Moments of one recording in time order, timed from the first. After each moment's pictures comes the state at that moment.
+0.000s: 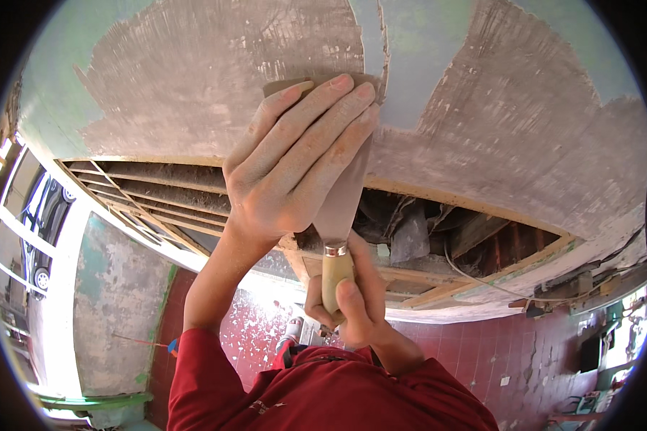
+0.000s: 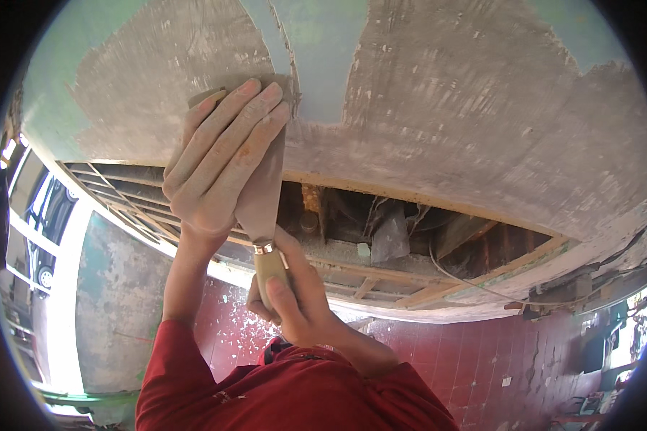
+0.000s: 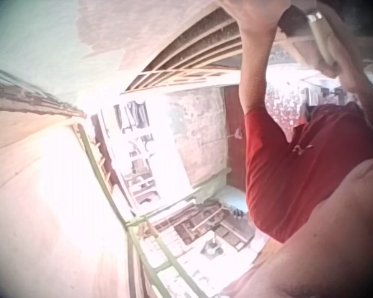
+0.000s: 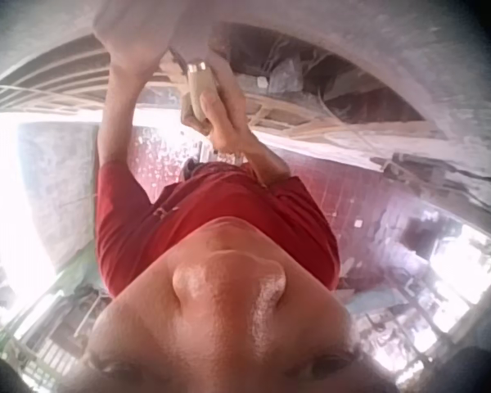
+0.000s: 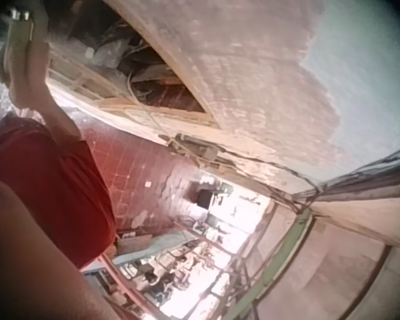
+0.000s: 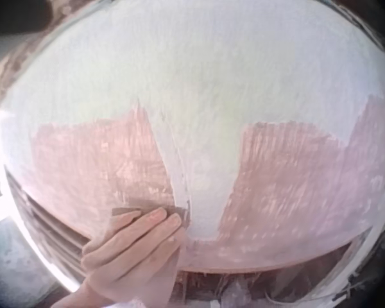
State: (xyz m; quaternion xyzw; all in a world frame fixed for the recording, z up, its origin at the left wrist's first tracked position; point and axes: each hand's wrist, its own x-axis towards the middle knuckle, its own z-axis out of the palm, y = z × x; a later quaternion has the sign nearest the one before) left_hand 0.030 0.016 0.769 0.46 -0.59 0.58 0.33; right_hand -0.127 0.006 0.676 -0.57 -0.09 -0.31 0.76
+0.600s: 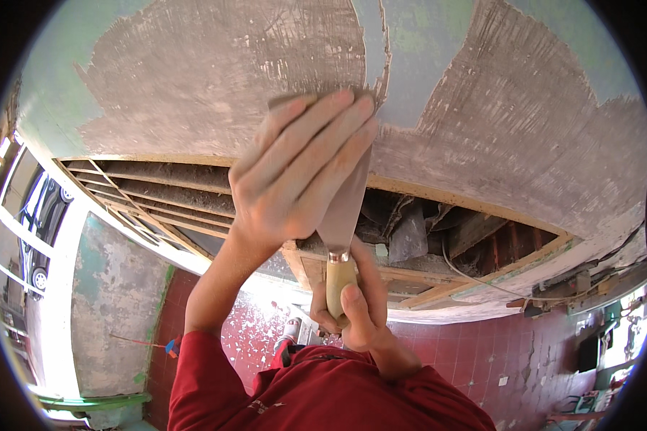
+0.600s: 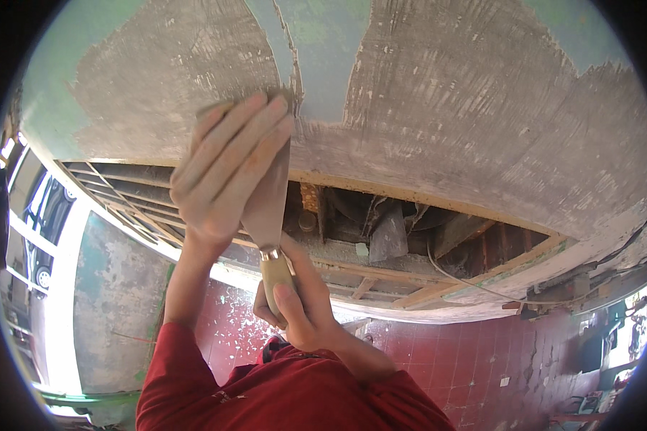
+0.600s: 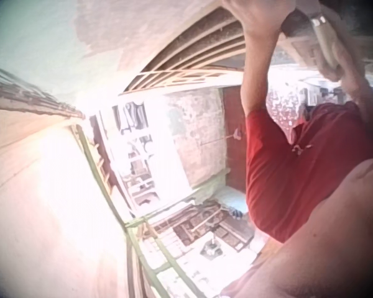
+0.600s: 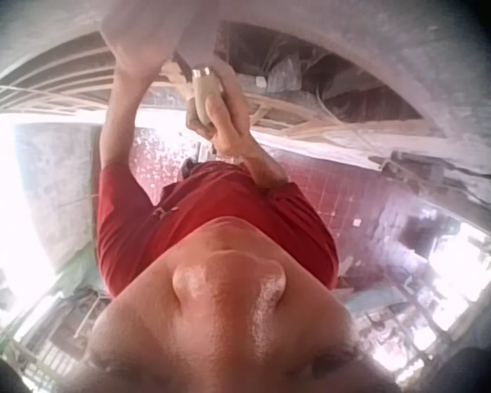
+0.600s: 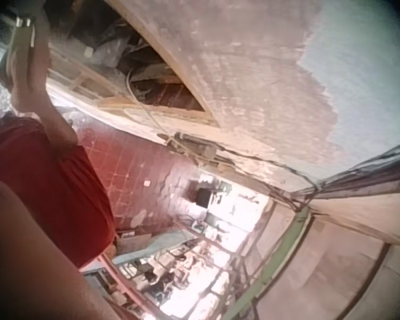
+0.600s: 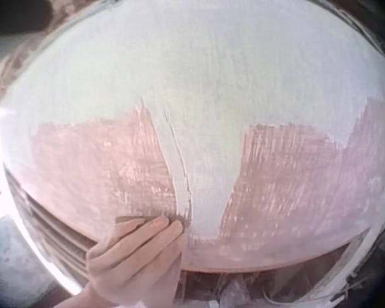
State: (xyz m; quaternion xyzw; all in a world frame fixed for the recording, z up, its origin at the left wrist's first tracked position) left_hand 0.032 0.018 0.762 0.46 -0.59 0.59 0.32; right_hand -0.128 0.004 0.672 -0.52 -0.13 -0.29 0.79
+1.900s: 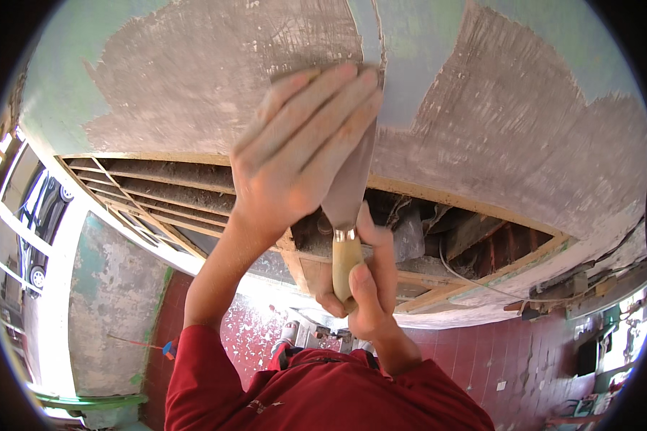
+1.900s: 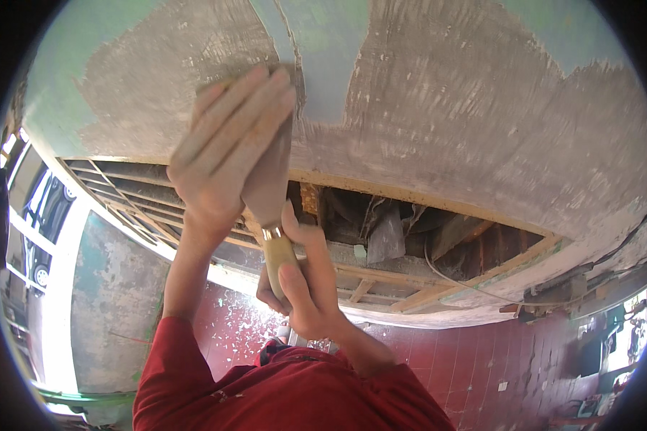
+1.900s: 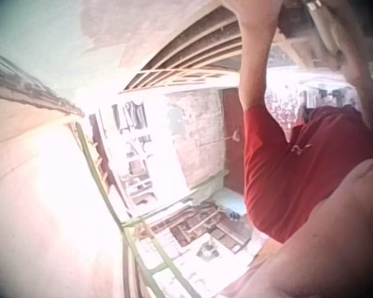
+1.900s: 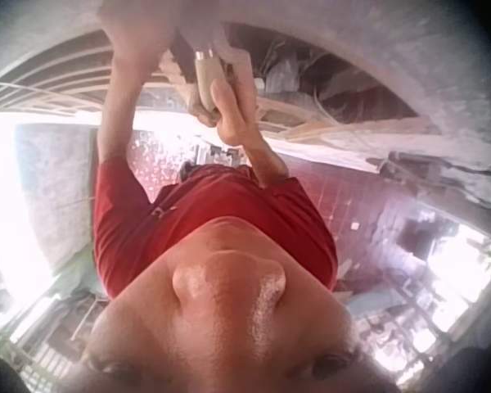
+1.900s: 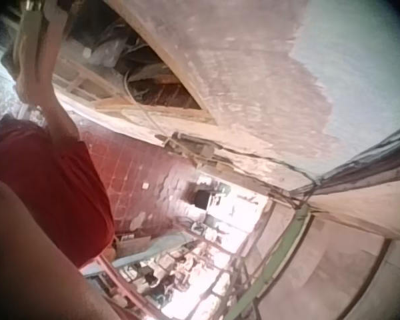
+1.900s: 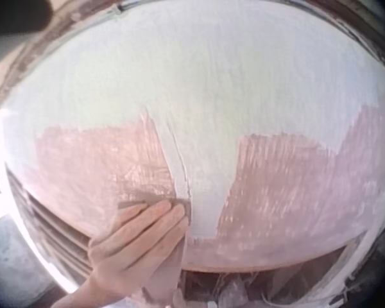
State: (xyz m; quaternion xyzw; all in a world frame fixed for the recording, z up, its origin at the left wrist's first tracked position) left_hand 0.028 0.014 0.785 0.46 -0.58 0.60 0.32; right_hand -0.125 -0.007 0.680 -0.56 -0.16 -0.35 0.73
